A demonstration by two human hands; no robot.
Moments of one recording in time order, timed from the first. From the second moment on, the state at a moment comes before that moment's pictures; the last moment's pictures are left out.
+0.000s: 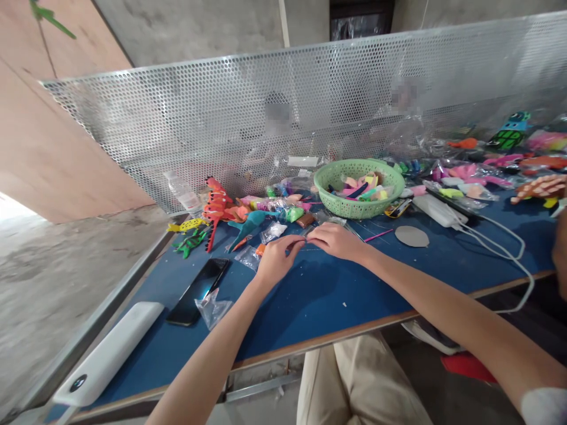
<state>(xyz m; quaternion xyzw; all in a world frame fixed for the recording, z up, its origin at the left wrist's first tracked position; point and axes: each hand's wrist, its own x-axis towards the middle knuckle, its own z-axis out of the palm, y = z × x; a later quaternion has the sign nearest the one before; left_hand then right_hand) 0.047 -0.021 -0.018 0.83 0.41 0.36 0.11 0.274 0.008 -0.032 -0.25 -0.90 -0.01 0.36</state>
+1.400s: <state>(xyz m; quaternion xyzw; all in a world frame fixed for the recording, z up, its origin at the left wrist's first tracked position) 0.050 -0.010 -0.029 0.54 0.37 0.55 0.51 0.273 0.001 -0.027 -0.36 -0.77 0.24 0.47</state>
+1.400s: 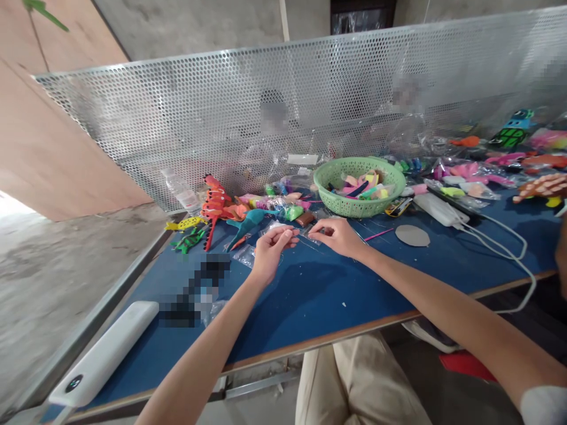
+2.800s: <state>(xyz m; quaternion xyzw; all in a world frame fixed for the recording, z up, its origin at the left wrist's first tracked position) 0.060 -0.011 -0.036 0.52 0.33 0.59 0.53 0.264 -0.003 -0.032 -0.34 -0.79 0.13 0.50</state>
